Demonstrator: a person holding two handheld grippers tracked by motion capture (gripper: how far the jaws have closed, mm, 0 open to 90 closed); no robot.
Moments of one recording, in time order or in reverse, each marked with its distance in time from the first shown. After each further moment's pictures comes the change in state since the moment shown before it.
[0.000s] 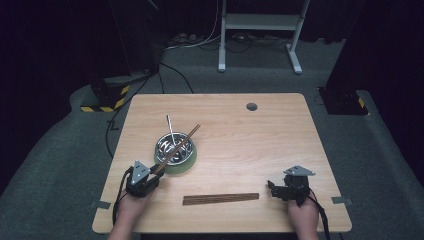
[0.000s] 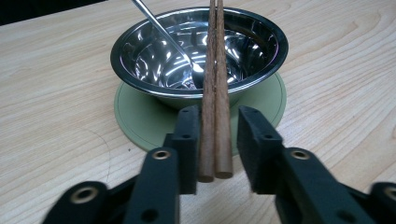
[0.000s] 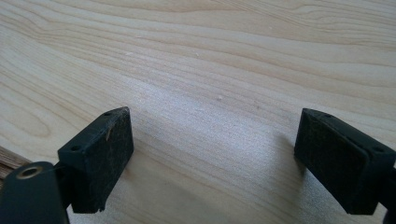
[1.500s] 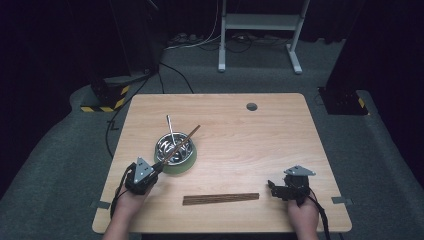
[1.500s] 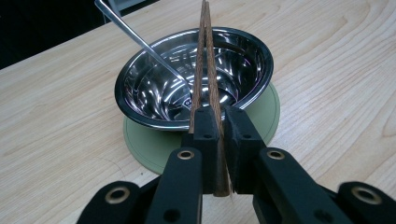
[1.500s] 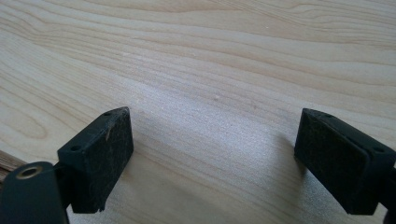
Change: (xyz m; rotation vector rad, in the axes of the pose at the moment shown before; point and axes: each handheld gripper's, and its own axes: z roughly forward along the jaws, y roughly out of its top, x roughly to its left) left arm -0.012 0.018 -0.003 0.023 -0.017 0.124; right arm 0.000 0.000 0.000 0.000 -0.011 0.009
